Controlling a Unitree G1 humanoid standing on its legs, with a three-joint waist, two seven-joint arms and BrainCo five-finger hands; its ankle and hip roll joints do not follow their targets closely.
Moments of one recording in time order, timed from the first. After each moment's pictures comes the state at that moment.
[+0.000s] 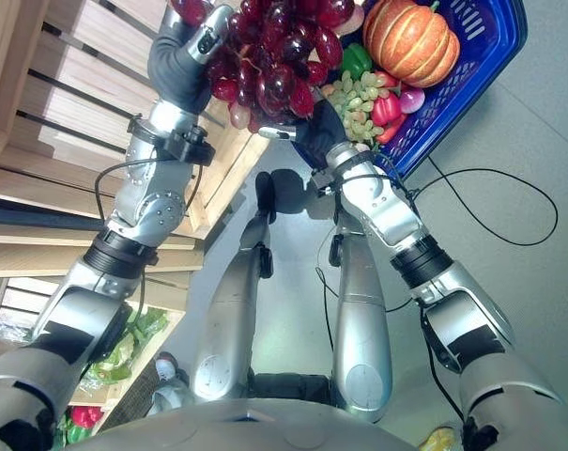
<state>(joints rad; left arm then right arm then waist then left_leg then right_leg) -0.77 0.42 -0.36 0.09 -0.86 -0.37 -0.19 -0.75 -0.46 0.54 0.18 0.45 -0.06 -0.10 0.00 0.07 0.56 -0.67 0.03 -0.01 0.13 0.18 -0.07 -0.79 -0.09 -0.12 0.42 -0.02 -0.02</state>
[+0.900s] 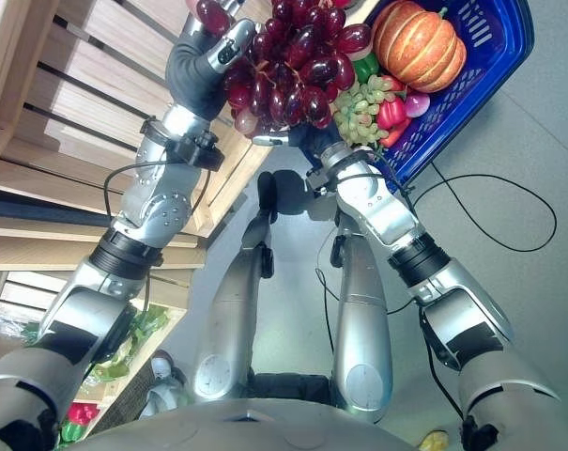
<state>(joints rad) -0.77 0.40 -0.38 0.09 -0.87 -0.33 -0.22 -0.76 -0.45 0.56 0.17 0.45 -0.05 -0.11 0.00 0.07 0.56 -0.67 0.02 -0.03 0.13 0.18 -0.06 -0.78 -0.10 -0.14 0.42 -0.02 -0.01</state>
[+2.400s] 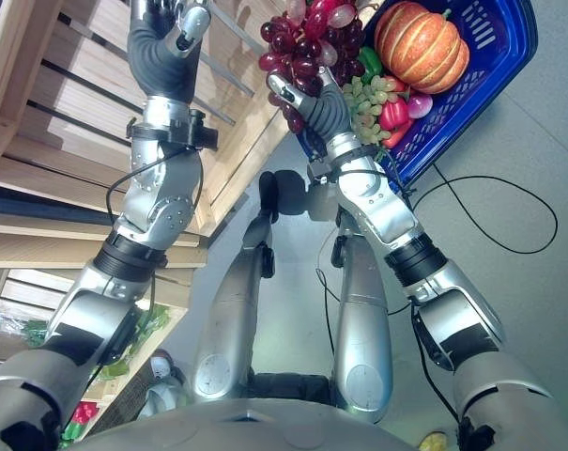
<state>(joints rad) -0.75 0.37 -0.33 0.06 -0.66 -0.42 0.25 -0.75 -0.41 0.49 0.16 0.44 -0.09 -0.22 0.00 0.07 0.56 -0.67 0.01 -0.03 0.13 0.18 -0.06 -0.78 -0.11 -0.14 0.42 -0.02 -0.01</state>
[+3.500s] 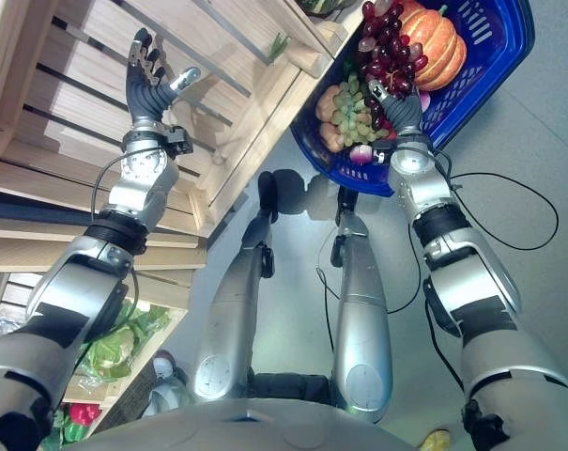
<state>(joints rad) -0.90 0.45 -0.36 0.80 -0.52 -0.37 0.39 -0.99 -0.49 0.44 0.93 0.56 -0.06 -0.30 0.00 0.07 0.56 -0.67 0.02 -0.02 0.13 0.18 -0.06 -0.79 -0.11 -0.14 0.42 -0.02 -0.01</state>
